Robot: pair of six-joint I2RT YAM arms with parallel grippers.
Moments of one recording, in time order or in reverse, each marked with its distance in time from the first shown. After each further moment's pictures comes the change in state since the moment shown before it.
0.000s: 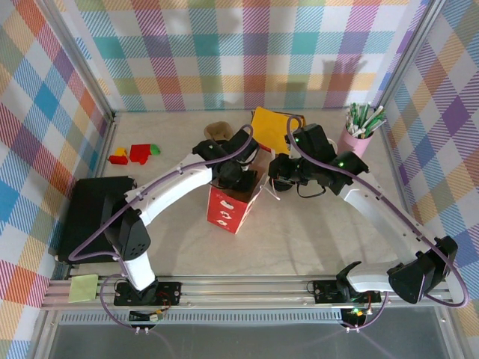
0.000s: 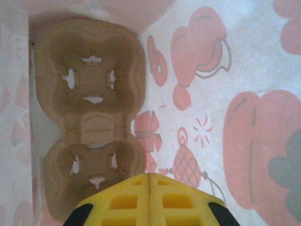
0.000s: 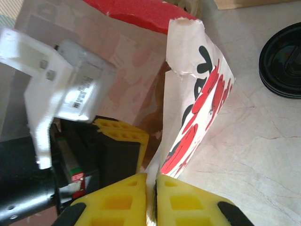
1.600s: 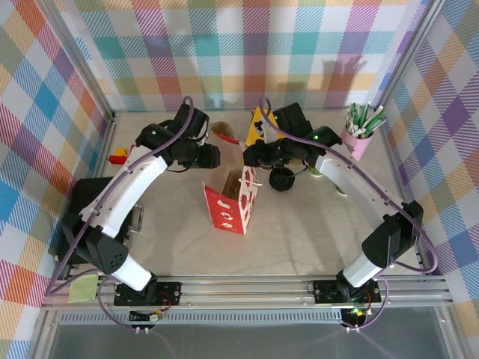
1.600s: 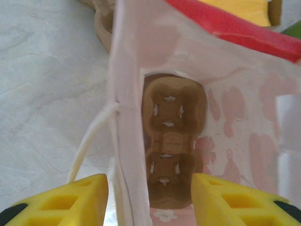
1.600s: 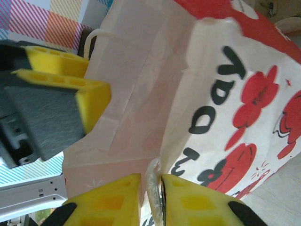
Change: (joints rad) left arm 0.276 -0.191 0.022 -0.086 -0.023 0.010; right arm 0.000 0.293 0.275 -0.015 -0.326 -0.187
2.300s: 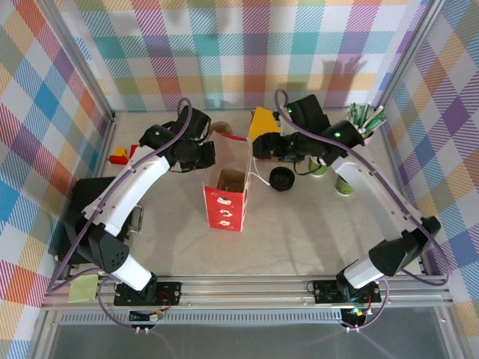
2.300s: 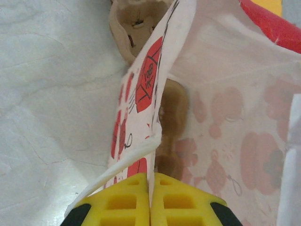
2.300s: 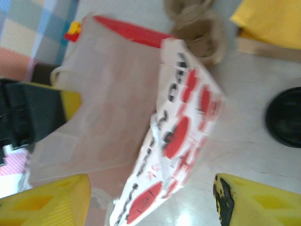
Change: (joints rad) left arm -0.008 -0.012 -0.031 0.024 -0.021 -0.197; right arm -0.033 -0.099 0.143 -0.224 0.340 -0.034
